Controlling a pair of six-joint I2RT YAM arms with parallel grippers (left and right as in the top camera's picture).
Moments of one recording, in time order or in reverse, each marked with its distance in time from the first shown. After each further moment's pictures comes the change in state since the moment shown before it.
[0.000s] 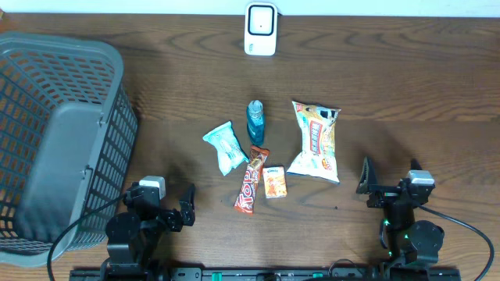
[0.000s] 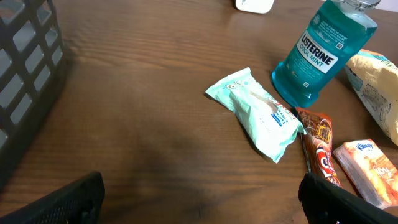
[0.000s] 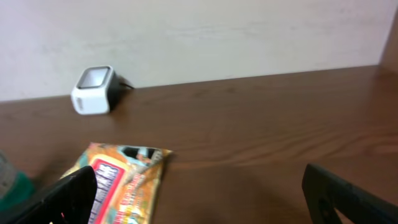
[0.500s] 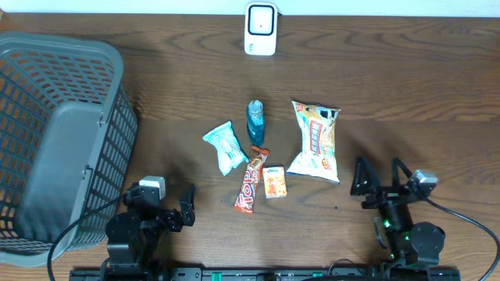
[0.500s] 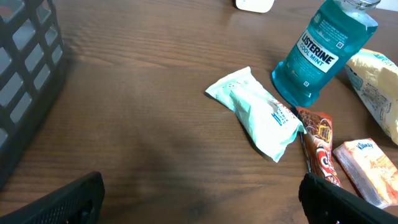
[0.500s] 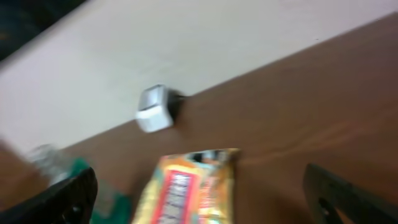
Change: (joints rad) left arm 0.000 0.000 0.000 -0.003 0.000 0.000; right arm 0.000 0.002 0.000 0.042 -0.175 0.339
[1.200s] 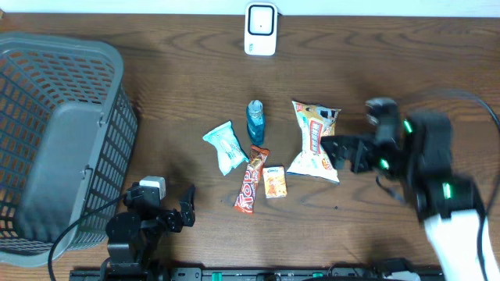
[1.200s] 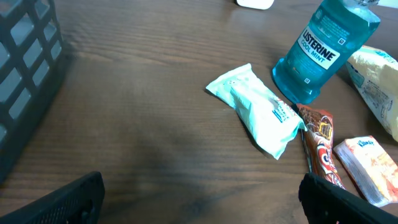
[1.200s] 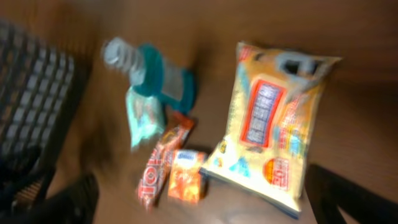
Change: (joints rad) left arm 0.000 0.003 0.002 -0.008 0.000 0.000; right arm 0.227 1.061 1.027 -0.800 -0.184 -0.292
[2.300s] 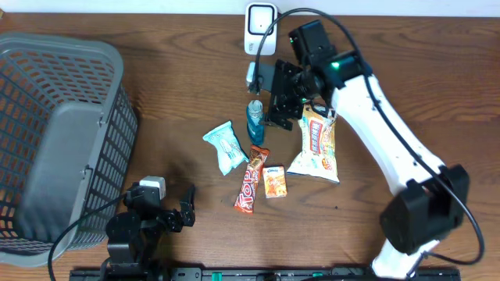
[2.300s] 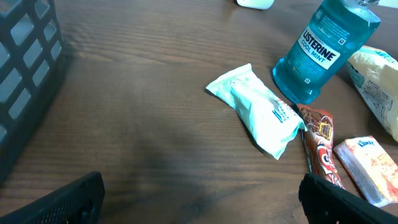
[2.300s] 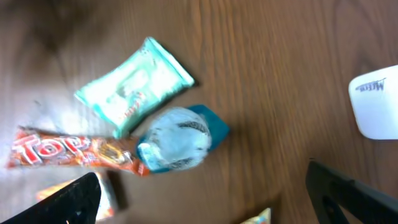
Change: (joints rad) left arm 0.000 0.000 0.000 0.000 0.000 0.000; right arm 0.291 0.808 0.695 -0.148 0.011 -1.059
